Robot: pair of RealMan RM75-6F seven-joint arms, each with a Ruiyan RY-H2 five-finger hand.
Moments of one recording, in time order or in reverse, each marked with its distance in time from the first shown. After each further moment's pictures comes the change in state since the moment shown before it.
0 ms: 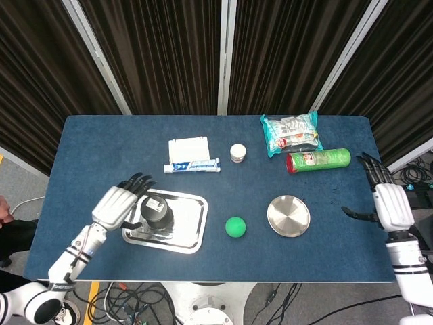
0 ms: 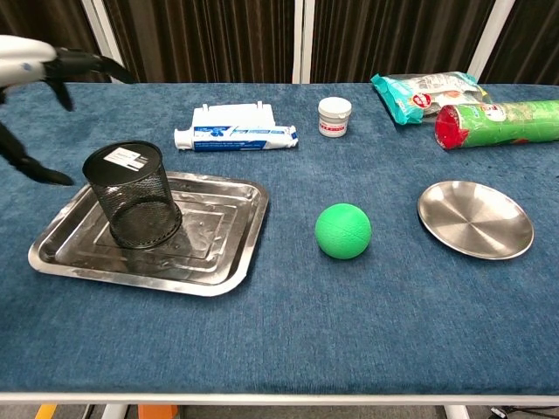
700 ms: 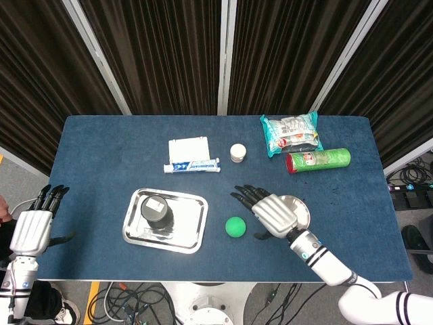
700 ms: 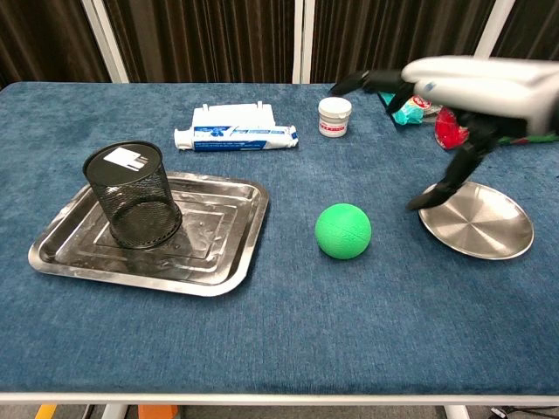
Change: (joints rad) left arm 0.384 -0.041 0.066 0.283 0.107 0.398 -0.263; right arm 0.359 -0.224 -0.032 -0.168 0.046 -0.442 -0.474
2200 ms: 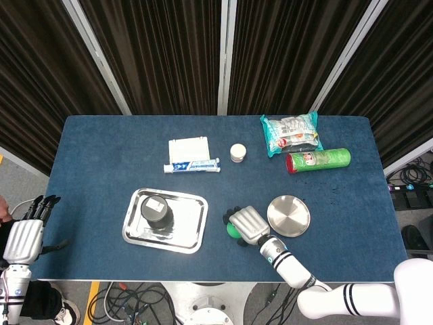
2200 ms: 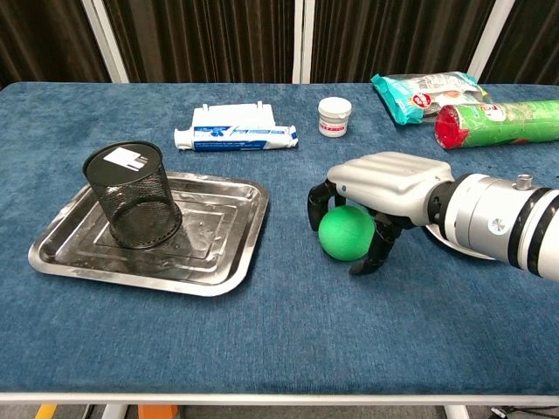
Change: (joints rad) left arm 0.094 -0.056 -0.062 0.153 0.039 -0.077 -0.159; right arm 0.148 -0.304 -0.104 0.142 0.364 0.081 -0.354
